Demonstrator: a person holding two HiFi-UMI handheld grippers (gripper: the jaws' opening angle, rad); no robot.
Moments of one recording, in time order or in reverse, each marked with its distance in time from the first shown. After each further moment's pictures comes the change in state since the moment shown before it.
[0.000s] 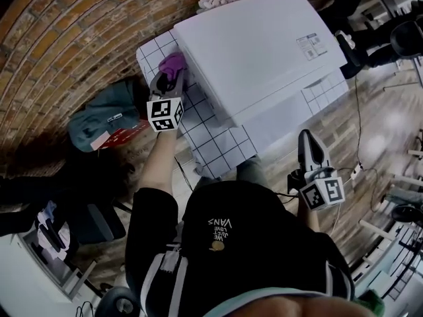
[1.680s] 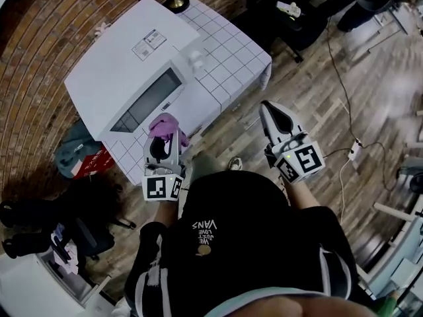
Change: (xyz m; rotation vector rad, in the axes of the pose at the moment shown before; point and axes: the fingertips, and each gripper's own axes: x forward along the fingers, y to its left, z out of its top) left arm -0.069 -0.462 0.074 0.046 -0.098 -0.168; right arm -0.120 -0.284 0.063 -0.043 -0.162 0.154
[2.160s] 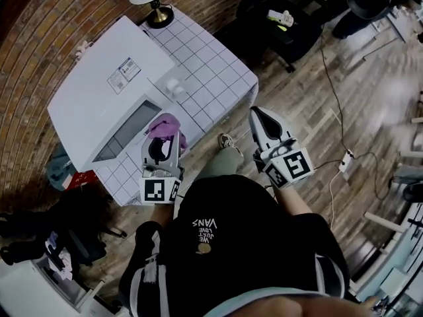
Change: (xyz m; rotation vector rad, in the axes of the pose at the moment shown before) left arm 0.114 -0.035 -0.004 0.031 -0.007 -0.051; right arm 0.049 -0.085 0.003 0.021 -0.010 0.006
